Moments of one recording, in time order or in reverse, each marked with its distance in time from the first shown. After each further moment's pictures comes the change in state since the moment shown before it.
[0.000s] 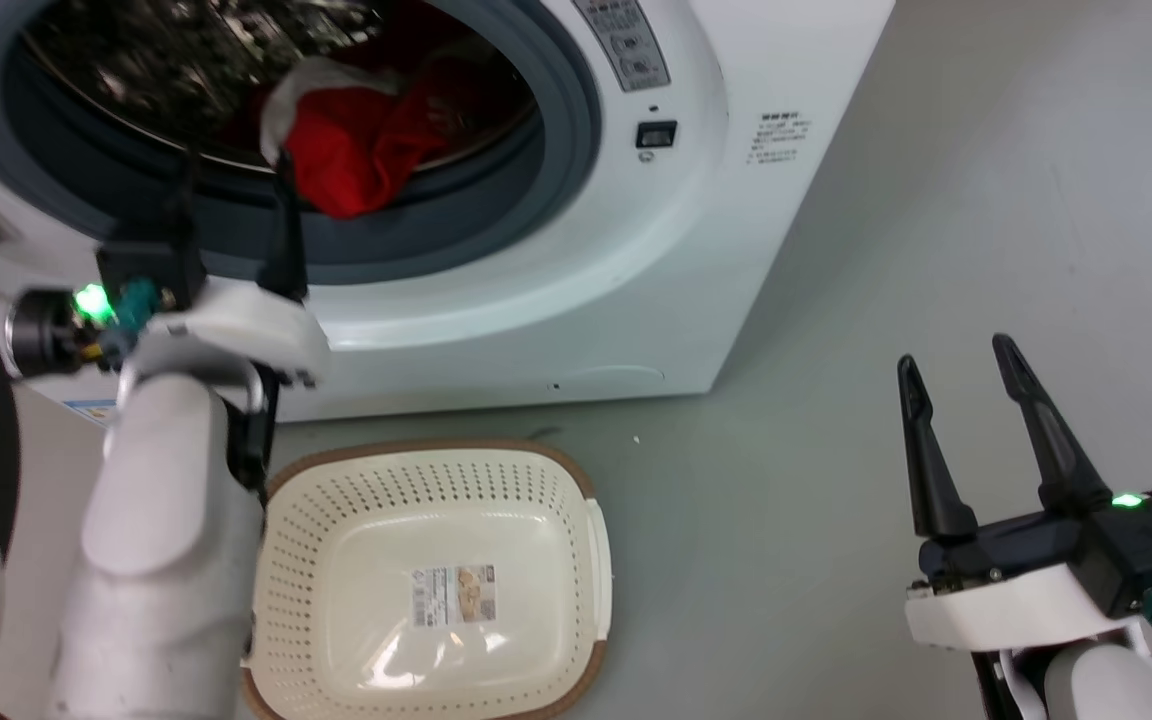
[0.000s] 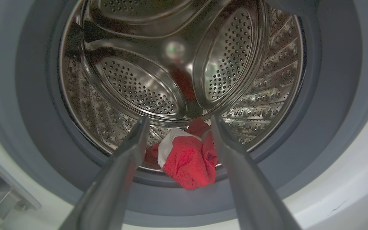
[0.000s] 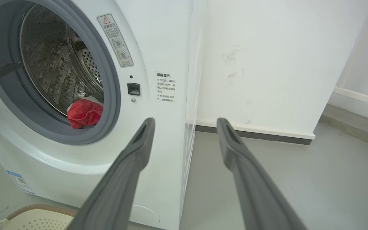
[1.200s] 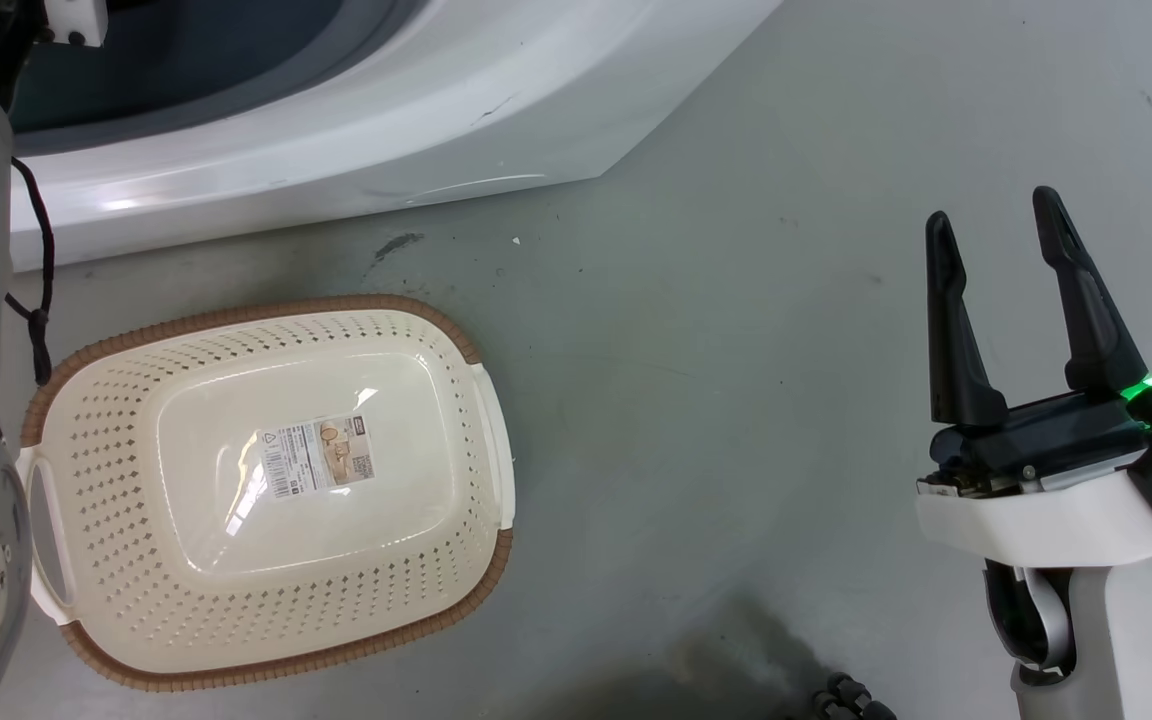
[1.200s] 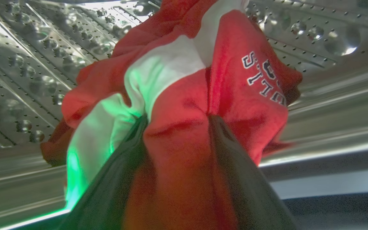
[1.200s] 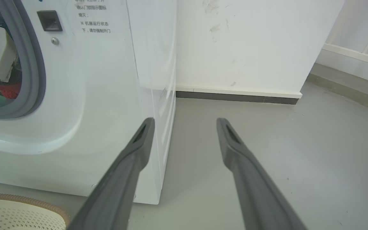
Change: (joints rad) left arm -0.846 0.200 -0.148 0.706 0.016 -0.067 0.534; right arm -0.185 0.000 0.018 -0.057 0.089 0.000 0.000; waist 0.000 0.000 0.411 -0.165
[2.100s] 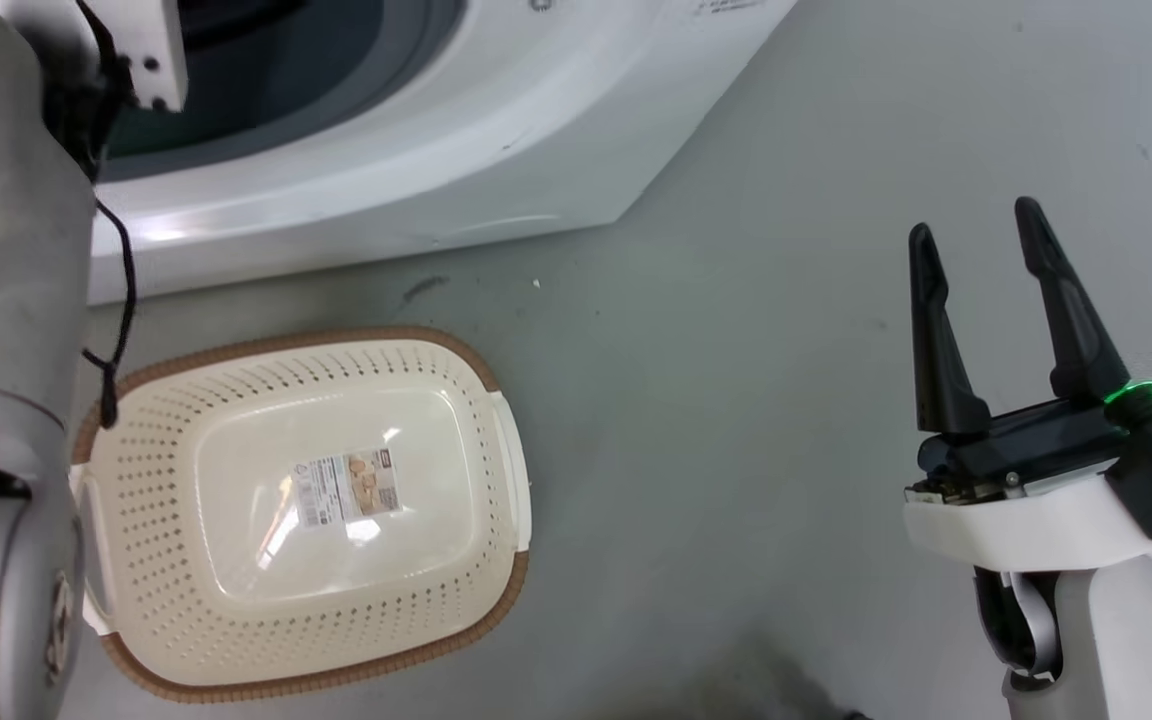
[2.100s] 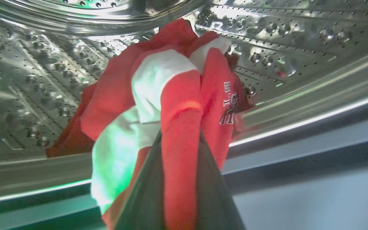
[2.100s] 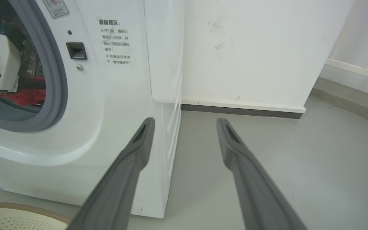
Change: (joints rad) left arm 0.074 -0.036 -0.059 0.002 -0.109 -0.001 -0.122; right arm 0.002 0.000 0.009 0.013 -0.015 0.000 0.000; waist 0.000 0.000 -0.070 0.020
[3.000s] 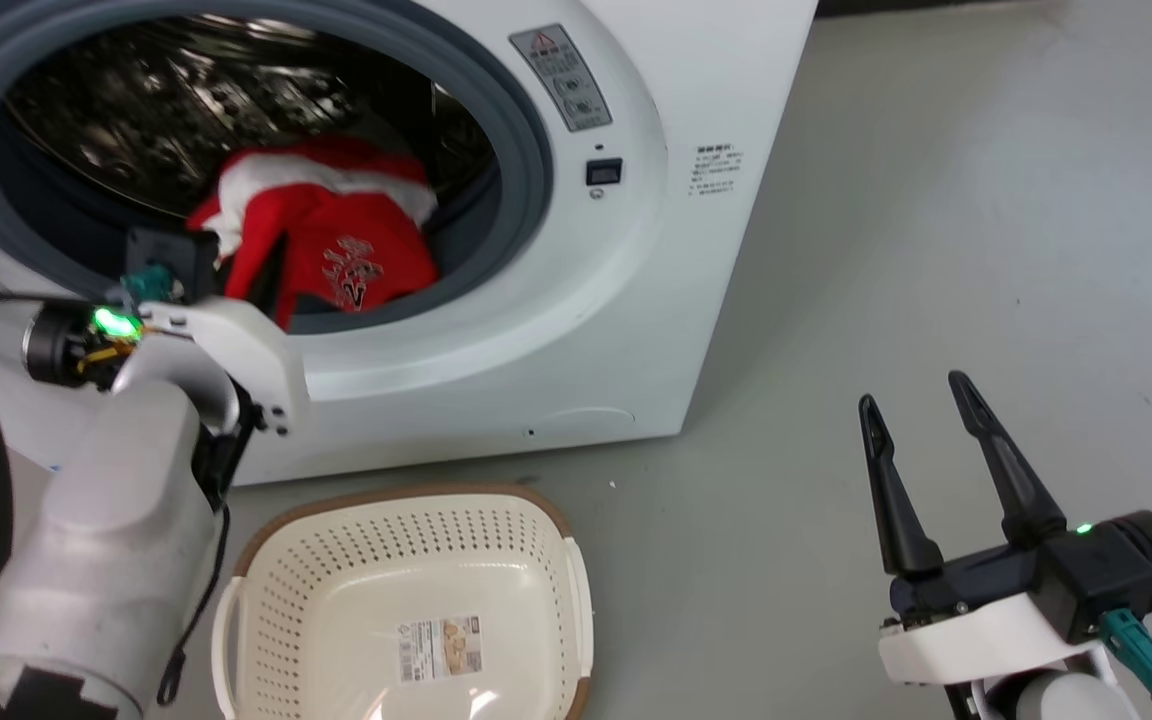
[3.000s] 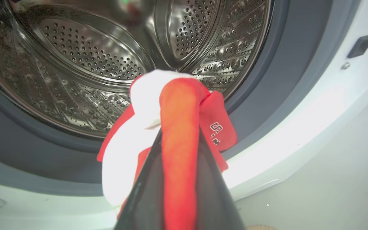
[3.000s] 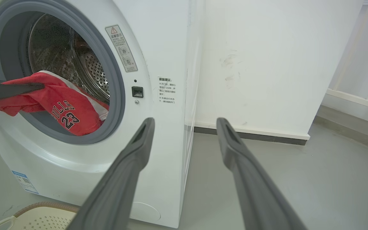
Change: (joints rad) left arm 0.537 0.050 -0.297 -0.259 -0.324 0.000 -0.380; right arm 0.197 0.000 0.020 0.068 -0.070 0.000 0.000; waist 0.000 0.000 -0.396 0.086
